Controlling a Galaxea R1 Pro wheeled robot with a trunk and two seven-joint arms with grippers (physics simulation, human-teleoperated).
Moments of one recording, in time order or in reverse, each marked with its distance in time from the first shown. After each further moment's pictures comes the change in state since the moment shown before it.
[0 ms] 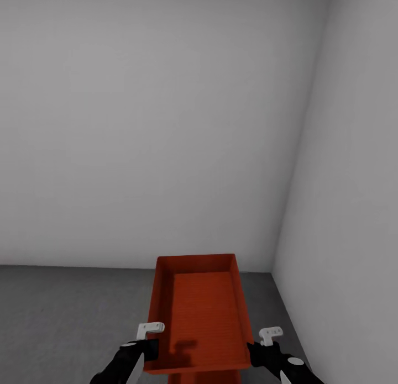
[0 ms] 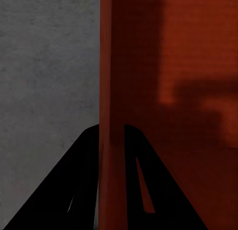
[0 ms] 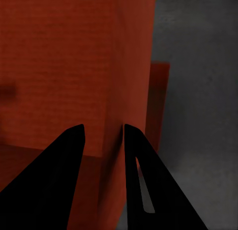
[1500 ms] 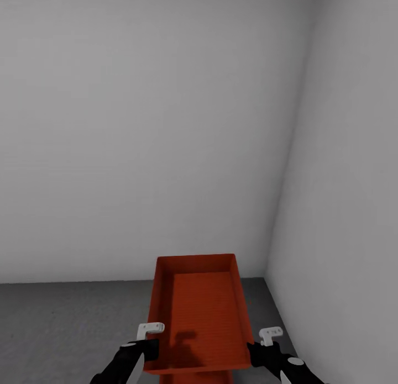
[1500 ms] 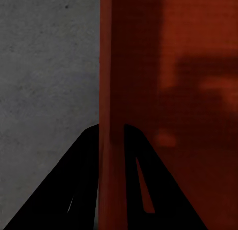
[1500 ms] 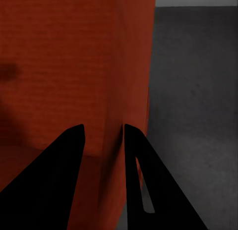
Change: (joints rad) left arm 0.000 0.000 0.001 0.003 0.001 -0.004 -0.001; right arm 0.000 0.000 0.001 0.000 0.000 0.000 0.000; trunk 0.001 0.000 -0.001
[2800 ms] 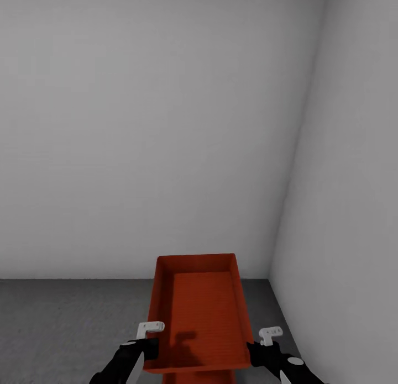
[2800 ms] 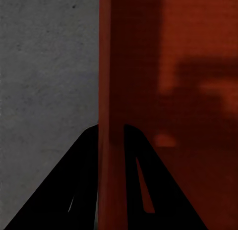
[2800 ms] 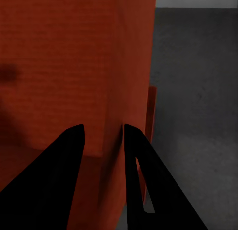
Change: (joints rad) left arm 0.000 -0.001 0.005 -0.014 -0.013 0.013 -0.005; right arm 0.000 0.002 -0.004 -0.001 -0.001 0.000 0.001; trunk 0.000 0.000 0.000
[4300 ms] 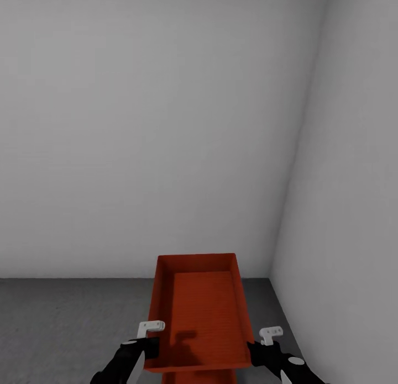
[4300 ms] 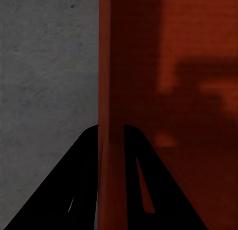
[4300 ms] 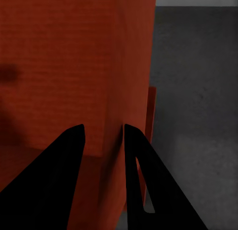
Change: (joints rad) left arm 0.000 -0.006 0.005 -0.009 -0.012 0.006 0.001; right arm 0.000 -0.004 -0.003 -0.002 -0.002 -0.001 0.006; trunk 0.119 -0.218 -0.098
